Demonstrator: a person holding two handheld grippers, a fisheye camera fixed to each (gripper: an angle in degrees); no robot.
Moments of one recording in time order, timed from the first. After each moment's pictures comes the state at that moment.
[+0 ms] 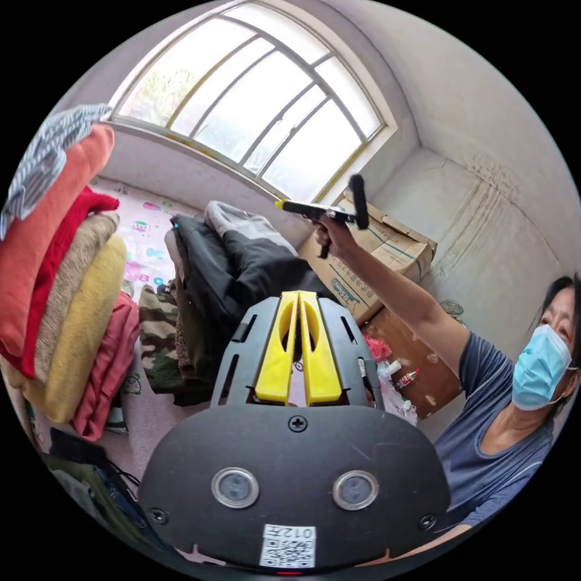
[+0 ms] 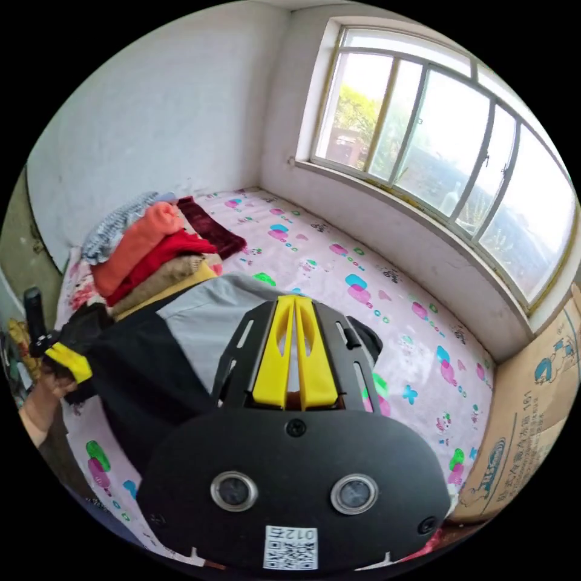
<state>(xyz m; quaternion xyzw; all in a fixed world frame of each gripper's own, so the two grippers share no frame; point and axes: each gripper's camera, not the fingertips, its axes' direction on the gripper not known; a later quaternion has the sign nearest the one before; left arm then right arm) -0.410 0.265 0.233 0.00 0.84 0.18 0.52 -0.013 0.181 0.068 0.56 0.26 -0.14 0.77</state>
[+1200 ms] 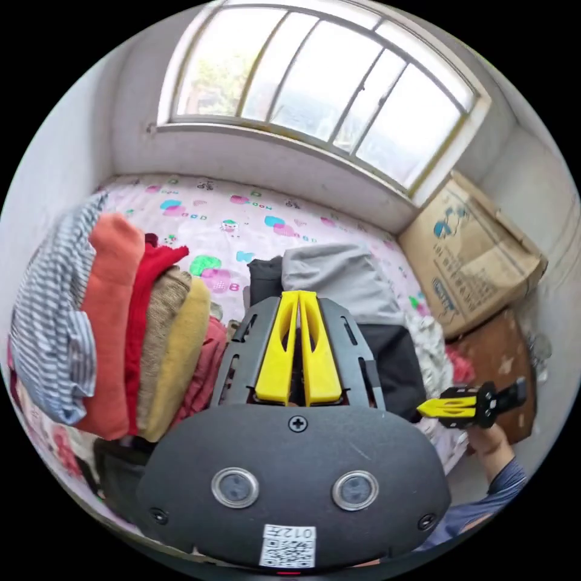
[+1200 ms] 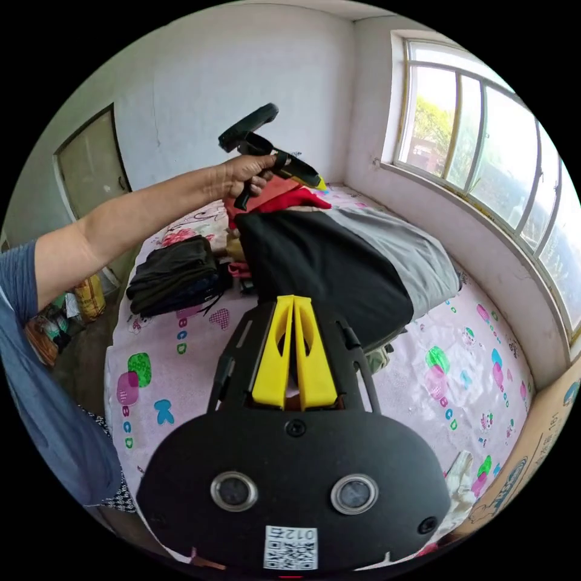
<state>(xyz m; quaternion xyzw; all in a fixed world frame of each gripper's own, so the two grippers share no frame) -0.167 0.207 0.250 -0.04 0.65 0.22 0.73 -0.019 0.487 0.137 0.49 0.20 -0.29 0.80</state>
